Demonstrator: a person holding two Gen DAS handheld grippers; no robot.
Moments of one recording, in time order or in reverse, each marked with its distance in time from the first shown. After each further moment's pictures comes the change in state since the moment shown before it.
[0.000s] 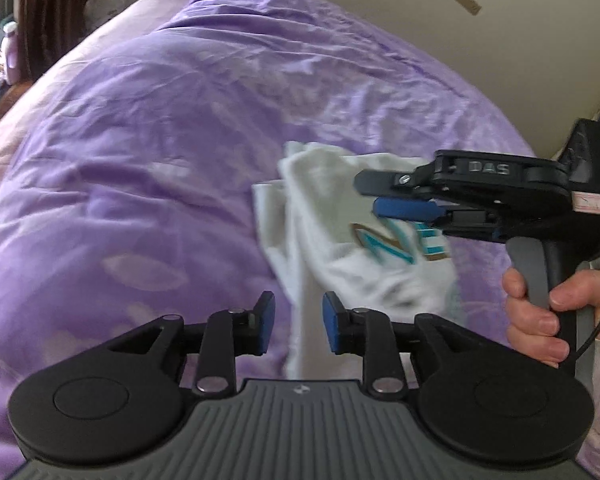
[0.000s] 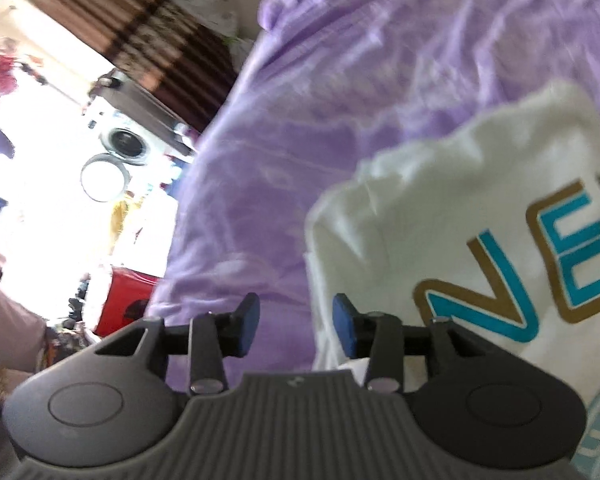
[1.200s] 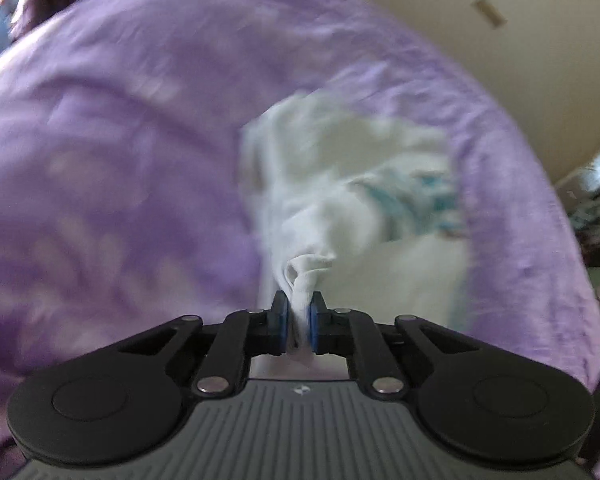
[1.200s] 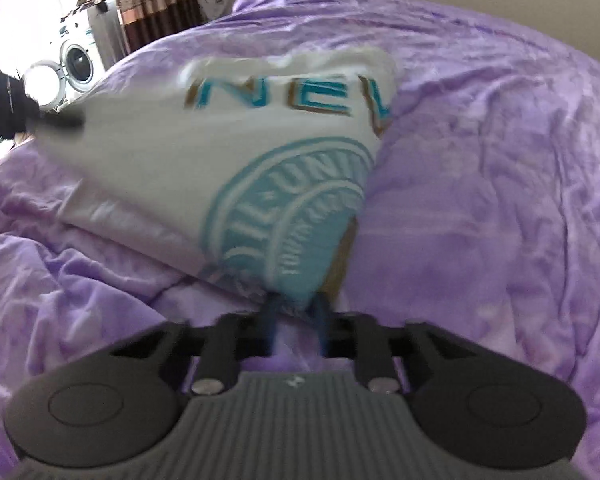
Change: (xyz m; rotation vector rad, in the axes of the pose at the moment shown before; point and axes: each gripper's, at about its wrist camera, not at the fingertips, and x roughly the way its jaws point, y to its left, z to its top) left arm 0.071 0.008 -0.047 -0.134 0.015 0.017; right arm -0.080 -0.126 -0.181 -0.335 -0.046 -0.363
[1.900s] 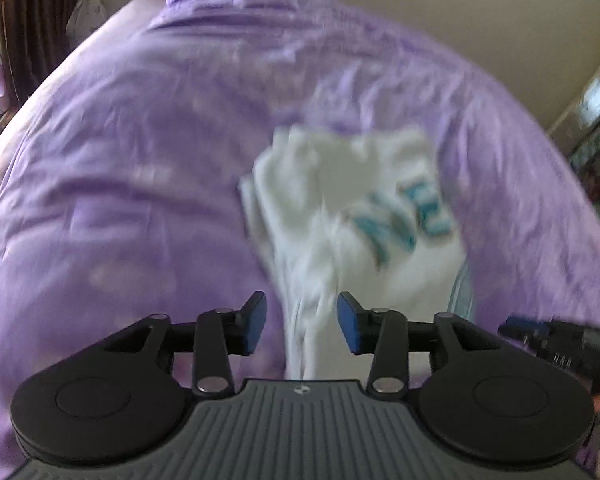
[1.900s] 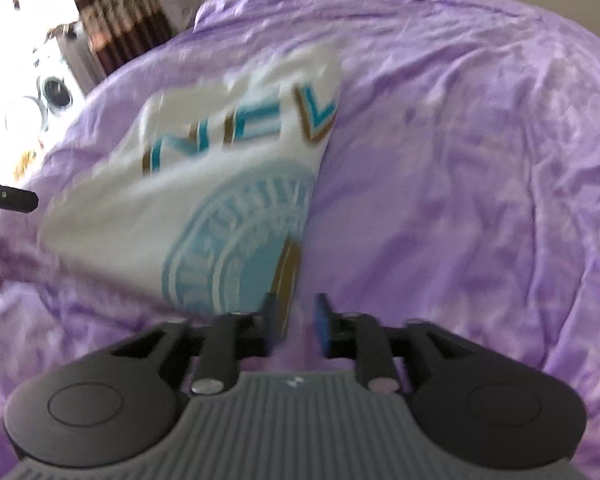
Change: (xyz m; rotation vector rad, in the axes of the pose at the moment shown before) left arm -0.053 -0.028 0.051 0.224 -0.013 0.038; right arm -0.027 -0.038 0.037 0.123 -0.038 -0.012
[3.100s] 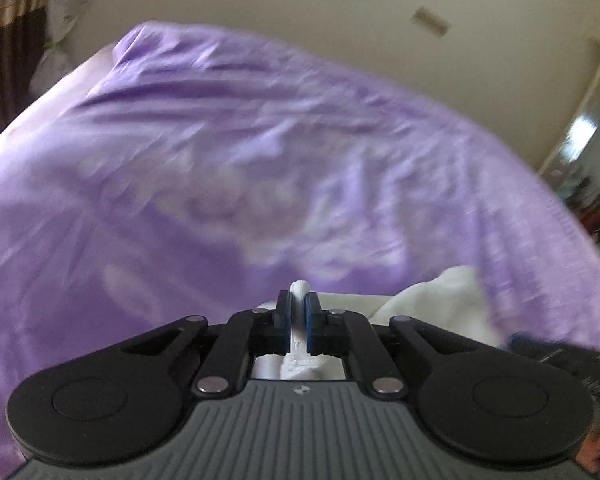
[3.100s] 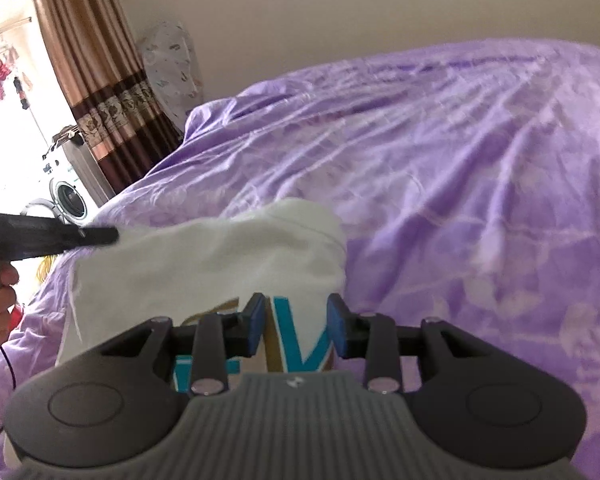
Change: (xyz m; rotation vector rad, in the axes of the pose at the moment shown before) left arm 0.156 0.013 0.119 0.048 -0.152 -0.027; right arm 0.116 -0.029 0.127 0.072 -0.248 0.101
